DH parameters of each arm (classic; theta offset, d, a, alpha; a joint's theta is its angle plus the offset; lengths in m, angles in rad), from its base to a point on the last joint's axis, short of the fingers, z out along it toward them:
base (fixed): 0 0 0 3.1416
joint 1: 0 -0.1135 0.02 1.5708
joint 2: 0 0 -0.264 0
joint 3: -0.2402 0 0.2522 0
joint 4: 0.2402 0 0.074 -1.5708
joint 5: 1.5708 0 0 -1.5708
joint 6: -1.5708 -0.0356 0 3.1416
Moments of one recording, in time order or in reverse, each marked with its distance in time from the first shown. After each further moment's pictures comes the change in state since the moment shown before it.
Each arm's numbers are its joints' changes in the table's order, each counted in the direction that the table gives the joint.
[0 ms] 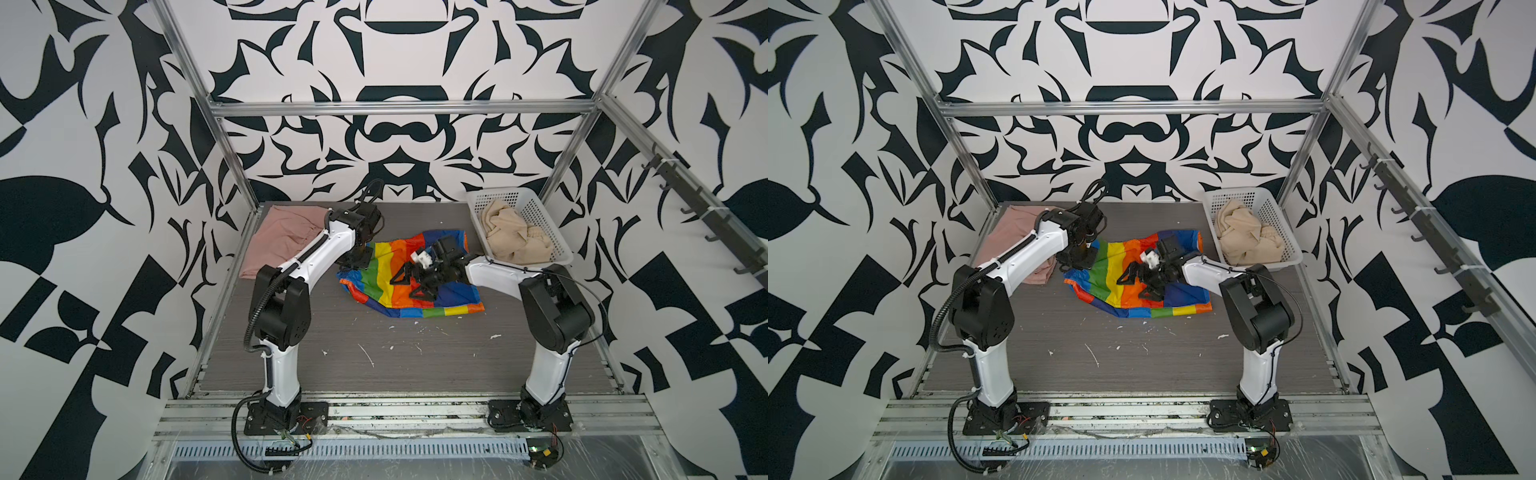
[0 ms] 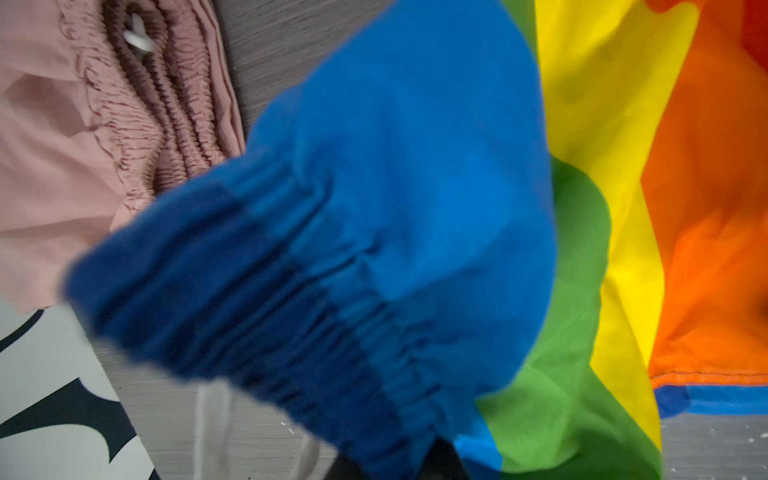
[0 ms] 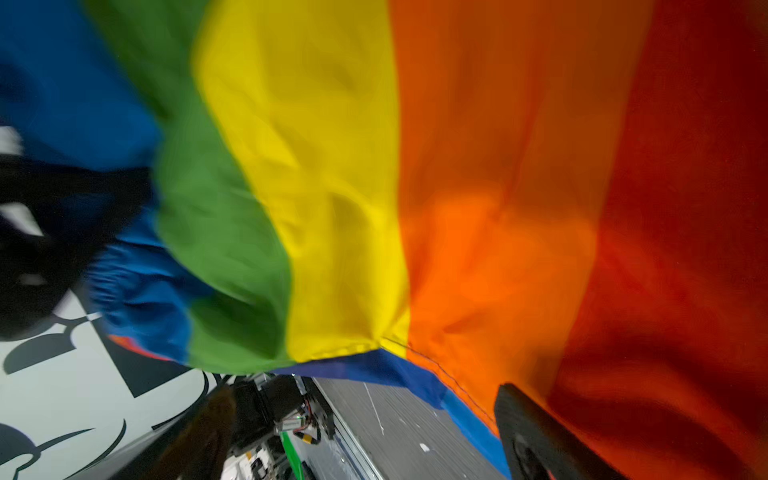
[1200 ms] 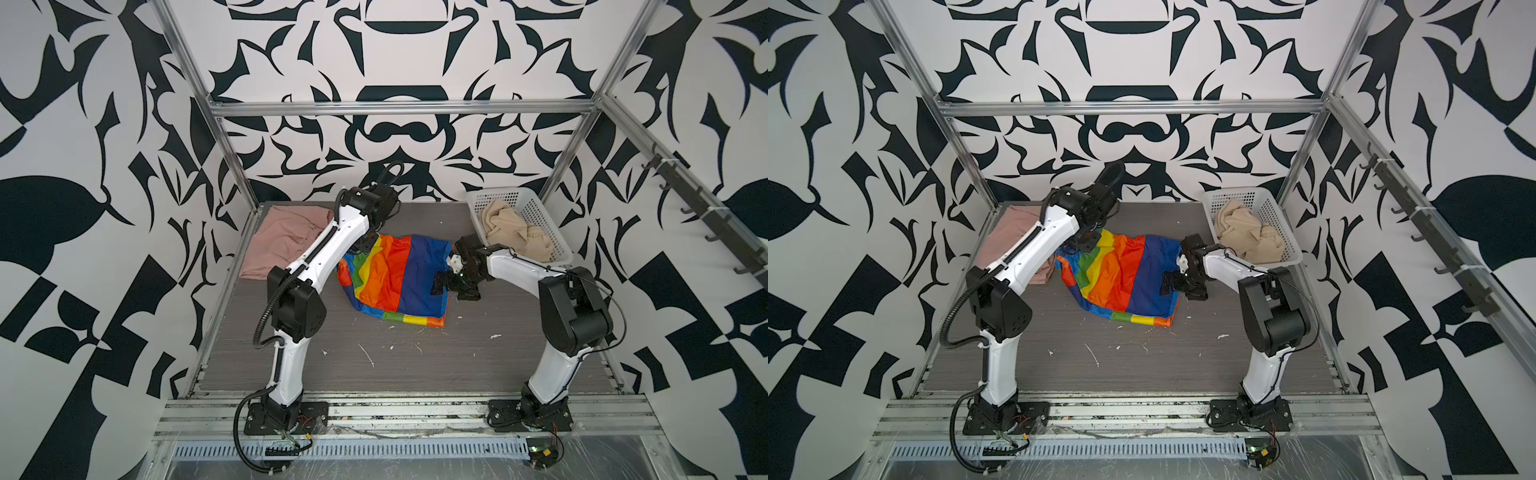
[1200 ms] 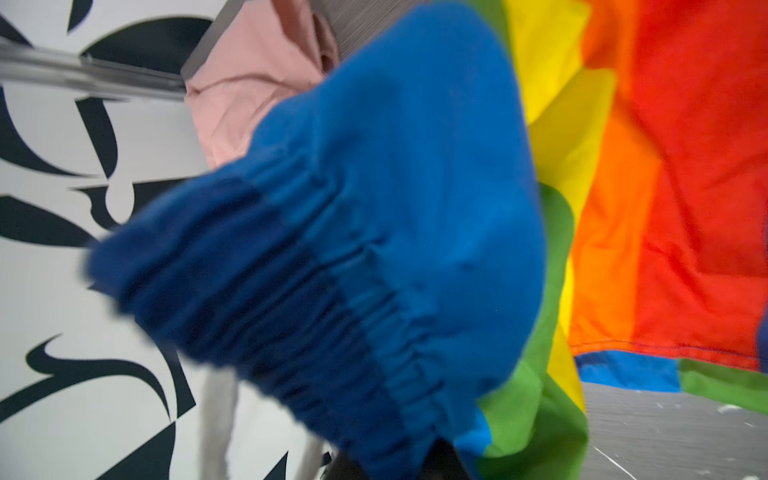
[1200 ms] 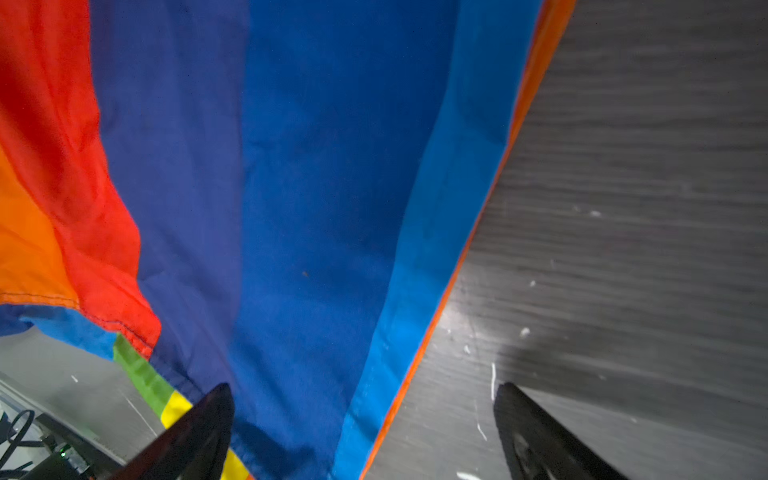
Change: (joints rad) left arm 0.111 0.152 -0.474 0.346 -0.291 -0.137; right arm 0.175 -0.077 -0.043 0.435 0.429 0.400
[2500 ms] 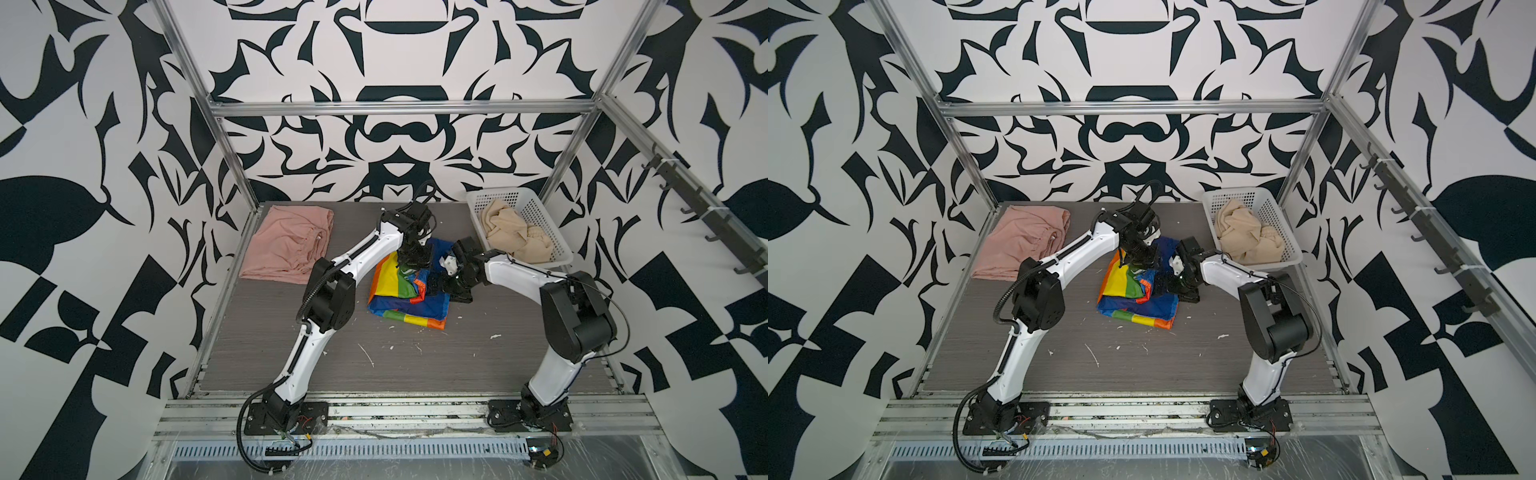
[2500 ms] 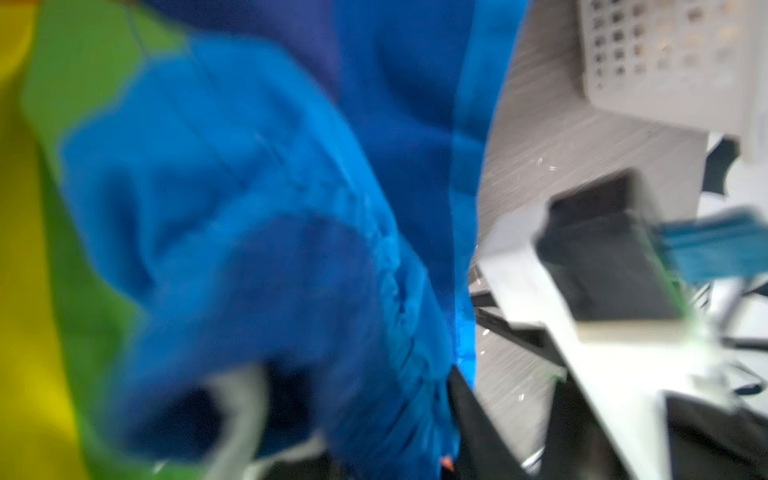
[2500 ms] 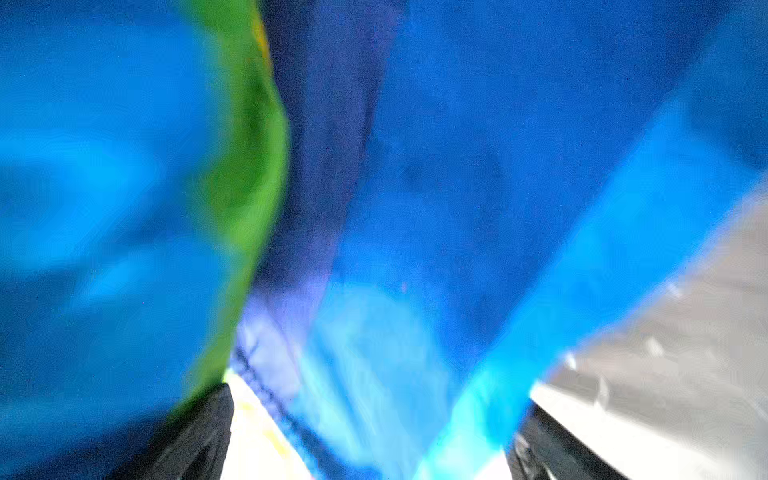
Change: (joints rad) left arm 0.086 0.217 0.031 -0.485 0.867 0.357; right arm -0.034 -0.089 0.055 -0.066 -0.074 -0.055
